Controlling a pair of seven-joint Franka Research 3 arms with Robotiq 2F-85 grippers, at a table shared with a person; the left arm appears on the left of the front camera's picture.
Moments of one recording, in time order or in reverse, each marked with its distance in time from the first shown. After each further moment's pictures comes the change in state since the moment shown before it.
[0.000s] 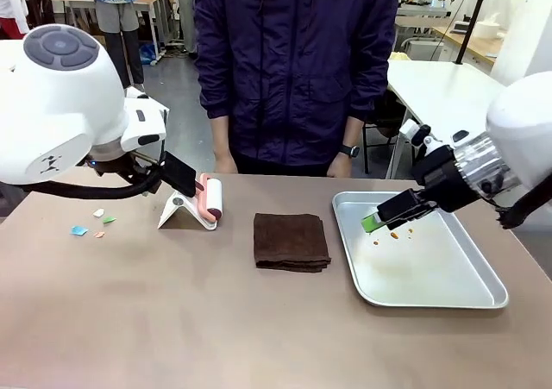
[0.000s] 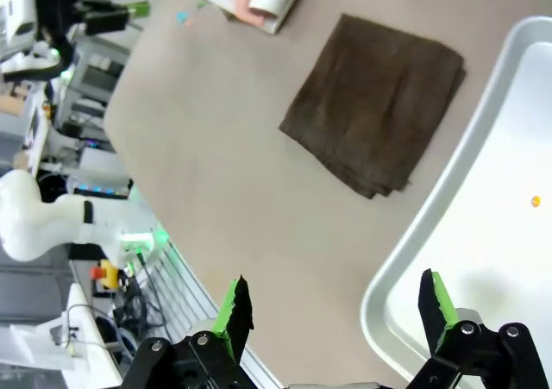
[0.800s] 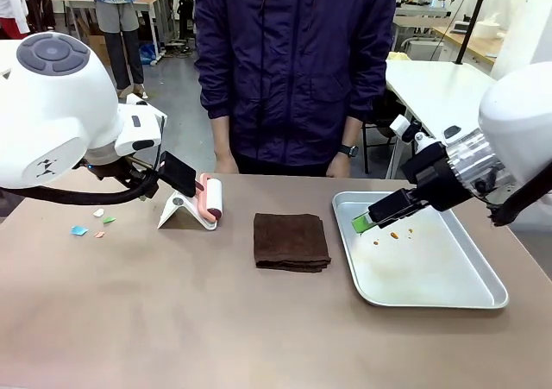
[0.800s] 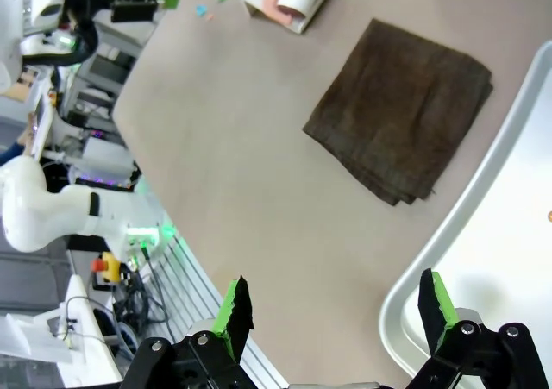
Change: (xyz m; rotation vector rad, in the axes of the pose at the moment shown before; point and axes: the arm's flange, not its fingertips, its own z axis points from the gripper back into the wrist) left arm -0.002 0.005 -0.007 -0.020 0.000 -0.028; right arm 0.002 0.016 -0.001 0.016 -0.006 0.041
